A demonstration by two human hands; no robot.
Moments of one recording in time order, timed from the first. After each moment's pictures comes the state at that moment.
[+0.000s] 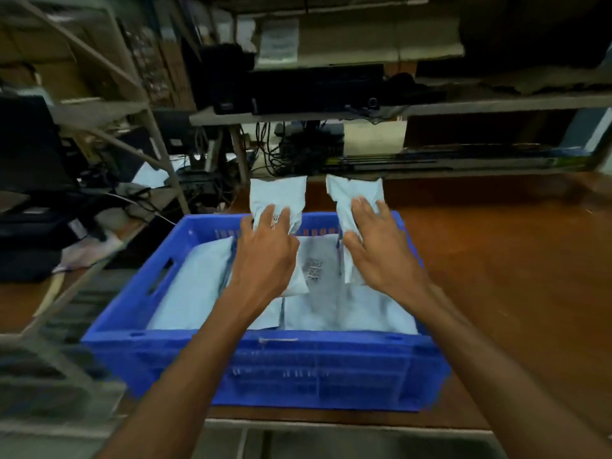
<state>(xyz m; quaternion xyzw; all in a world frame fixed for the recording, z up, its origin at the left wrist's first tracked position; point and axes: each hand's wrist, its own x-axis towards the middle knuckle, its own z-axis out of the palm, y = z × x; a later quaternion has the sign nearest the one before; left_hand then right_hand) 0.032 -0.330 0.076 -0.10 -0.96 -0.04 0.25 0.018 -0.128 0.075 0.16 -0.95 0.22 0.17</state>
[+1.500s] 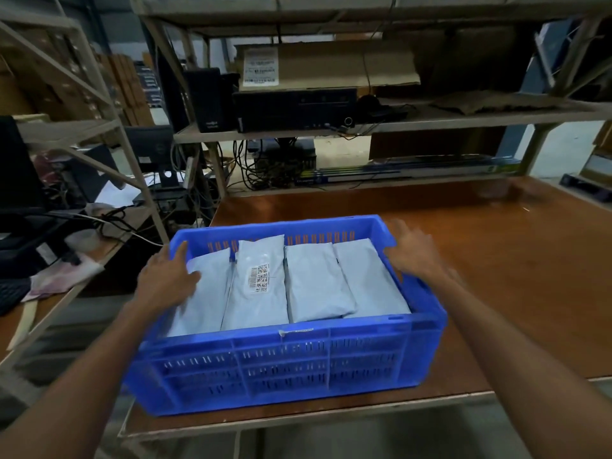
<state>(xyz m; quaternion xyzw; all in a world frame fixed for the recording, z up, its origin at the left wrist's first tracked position) 0.000 -0.527 0.037 0.10 -0.99 -0.08 0.04 0.015 -0.076 0.065 -0.10 -0.96 0.23 0.08</state>
